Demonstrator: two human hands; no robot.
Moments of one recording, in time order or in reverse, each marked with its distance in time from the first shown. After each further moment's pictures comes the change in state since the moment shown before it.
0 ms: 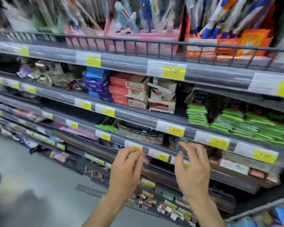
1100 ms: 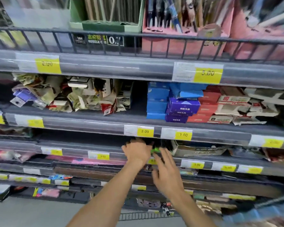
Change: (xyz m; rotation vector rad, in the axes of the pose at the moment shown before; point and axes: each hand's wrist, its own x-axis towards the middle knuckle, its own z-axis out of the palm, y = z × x) left_hand 0.162 -0.315 0.004 0.301 -0.779 -0.468; right_hand -0.026 -0.155 0.344 -0.389 -0.526 0.173
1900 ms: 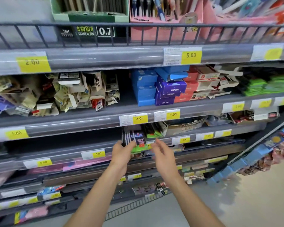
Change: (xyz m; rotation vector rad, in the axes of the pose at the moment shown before) left_hand -0.036 -0.072 -0.020 -1.155 -0.345 -0.121; right_hand -0.016 -0.075 -0.028 0.932 0.218 0.702
